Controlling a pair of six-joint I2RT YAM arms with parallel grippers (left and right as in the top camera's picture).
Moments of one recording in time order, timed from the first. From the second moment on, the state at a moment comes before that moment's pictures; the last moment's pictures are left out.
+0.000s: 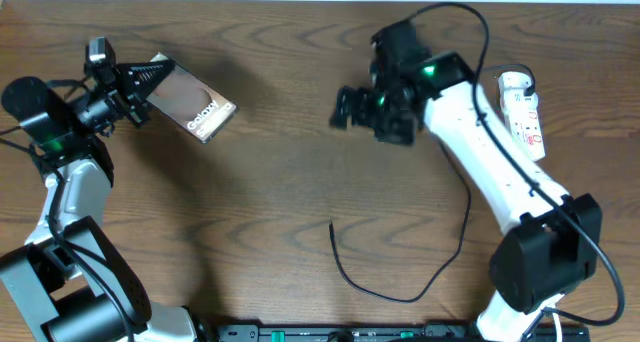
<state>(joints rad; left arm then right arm) 0.47 1.66 0.96 0.76 1.43 -1.66 0.45 1.87 1.67 -1.10 -0.28 0.59</state>
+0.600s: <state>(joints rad) 0.56 1.66 0.96 0.78 1.50 -1.66 0.72 2.19 1.63 -1.17 -0.06 0.59</state>
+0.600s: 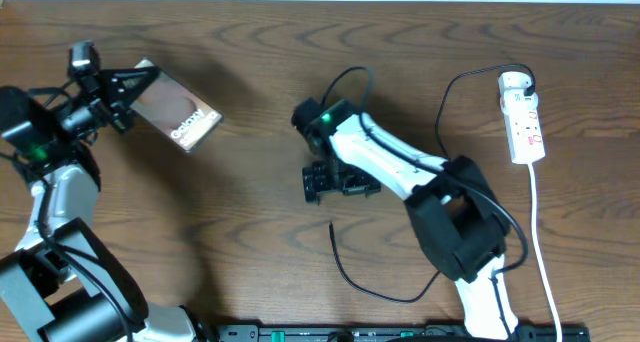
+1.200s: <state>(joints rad) 0.66 1.66 0.96 0.79 1.50 -1.66 0.85 2.18 1.56 -1.14 -0.13 0.67</state>
